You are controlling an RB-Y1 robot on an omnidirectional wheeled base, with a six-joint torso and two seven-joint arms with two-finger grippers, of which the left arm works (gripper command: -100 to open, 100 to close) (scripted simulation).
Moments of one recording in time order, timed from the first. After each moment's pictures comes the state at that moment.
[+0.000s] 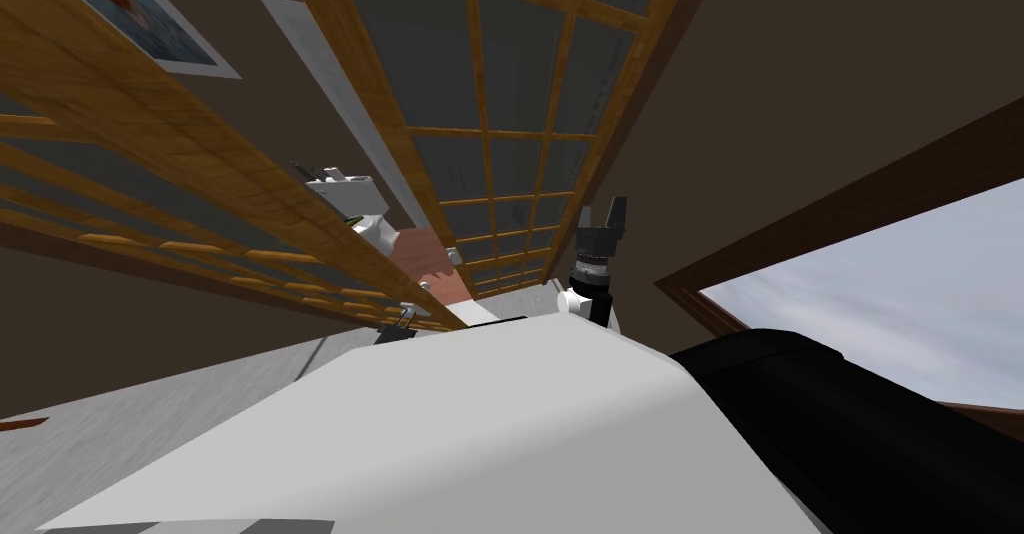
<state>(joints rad) 0.24 0.51 -0.28 -0.66 0.05 -1.33 1.35</state>
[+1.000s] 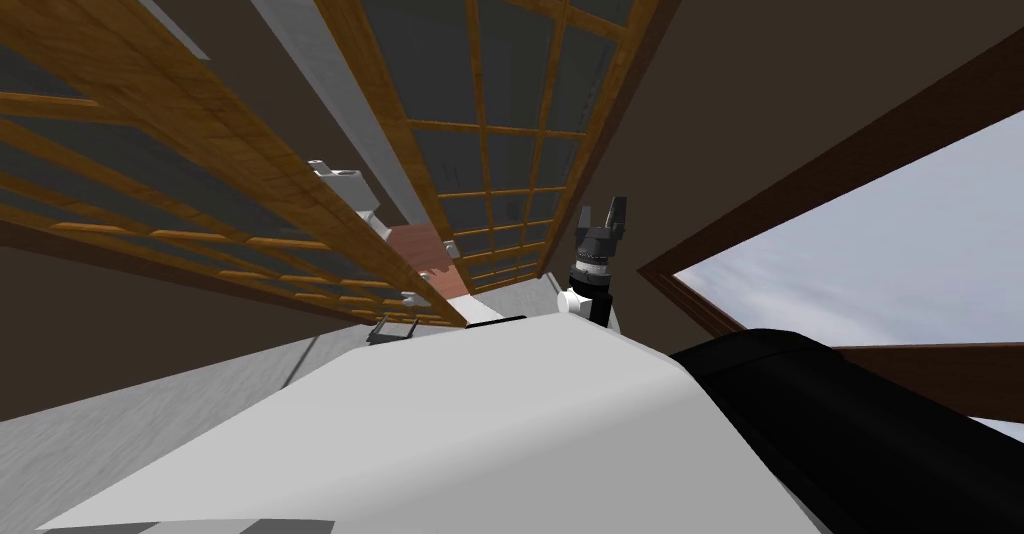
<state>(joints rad) 0.28 0.52 -0.29 -0.64 0.13 -1.35 1.60</state>
